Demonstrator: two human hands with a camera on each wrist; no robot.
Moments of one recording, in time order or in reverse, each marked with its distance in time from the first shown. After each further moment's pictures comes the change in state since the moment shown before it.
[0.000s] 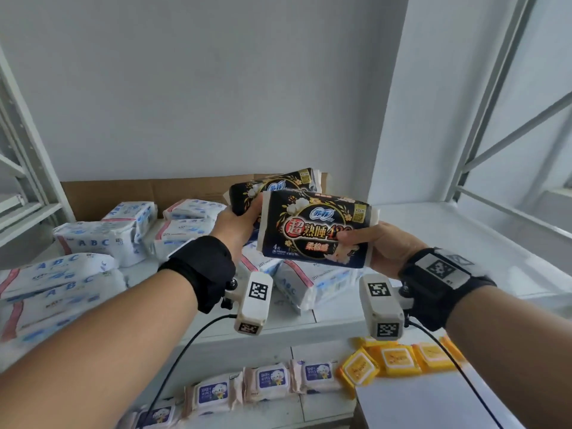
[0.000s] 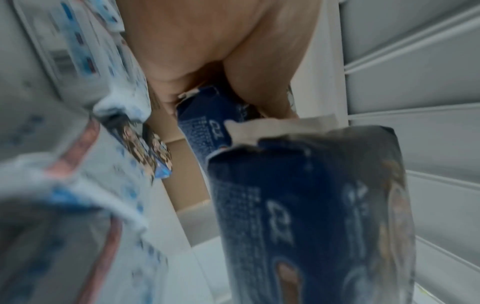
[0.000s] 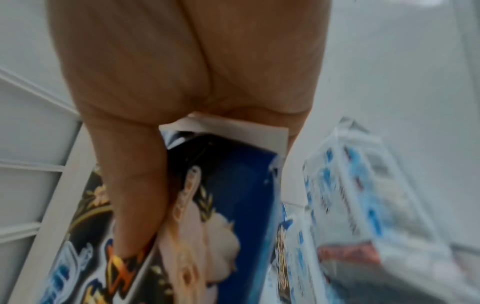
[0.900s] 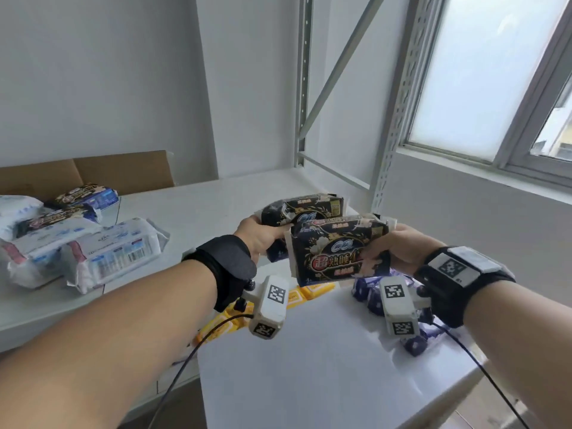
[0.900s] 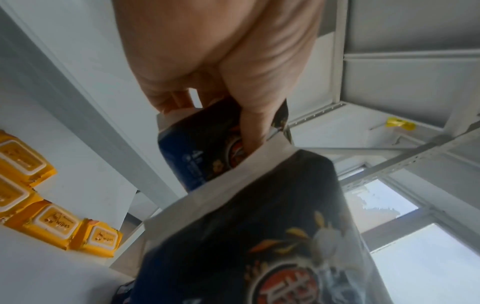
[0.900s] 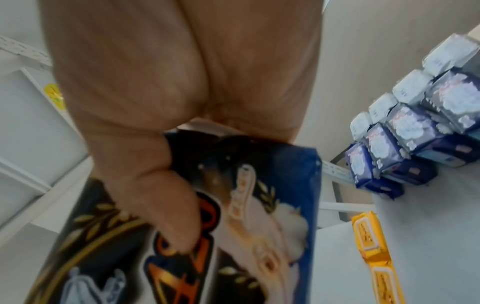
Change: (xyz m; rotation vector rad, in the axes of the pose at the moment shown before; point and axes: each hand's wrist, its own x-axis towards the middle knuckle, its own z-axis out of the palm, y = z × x) left_hand -0.185 -0.035 0.399 0.027 -0.462 -0.139; right_hand -0.283 0.005 -0.354 -0.177 0.481 0.166
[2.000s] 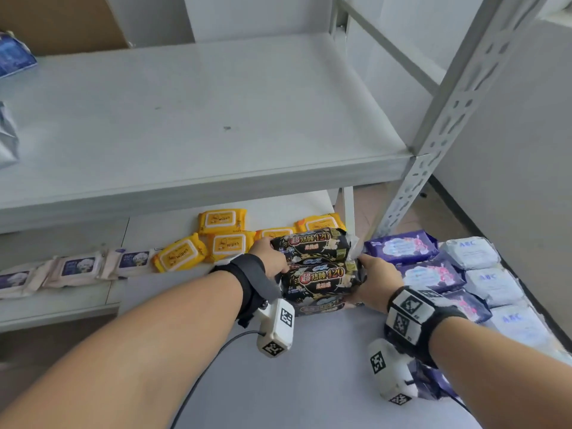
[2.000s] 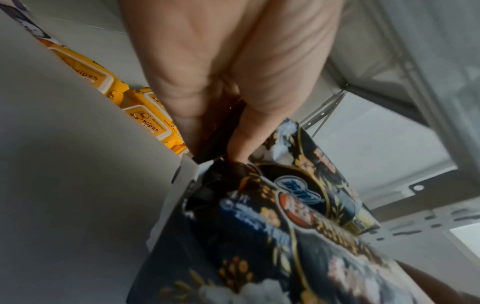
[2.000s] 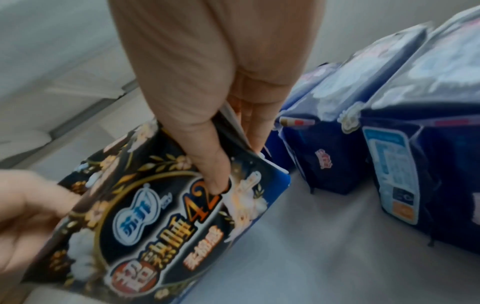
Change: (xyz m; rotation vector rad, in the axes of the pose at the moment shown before) left_hand 0.193 -0.235 0.156 0.521 0.129 -0.654; right_hand 0.270 0.232 -0.100 -0.971 -0.172 0.081
